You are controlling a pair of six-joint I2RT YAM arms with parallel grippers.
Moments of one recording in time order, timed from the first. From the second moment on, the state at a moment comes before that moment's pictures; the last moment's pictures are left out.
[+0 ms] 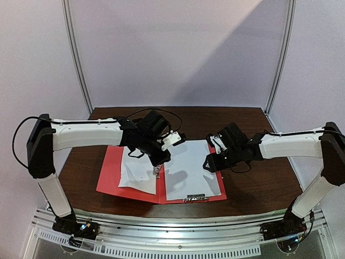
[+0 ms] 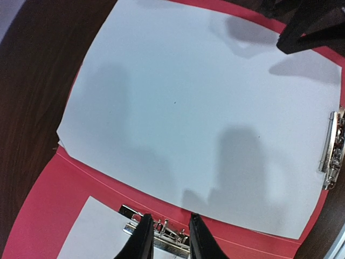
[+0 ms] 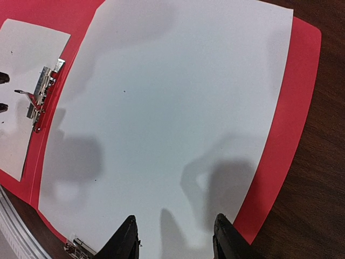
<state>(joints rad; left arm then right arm) -0.90 1.79 1.34 -0.55 -0.03 0.25 0.77 1.59 0.93 -0.29 -0.08 0.41</state>
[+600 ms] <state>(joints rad) -0.90 1.83 1.32 -0.55 -0.06 0.26 0.77 1.59 0.93 -0.29 -0.11 0.42</state>
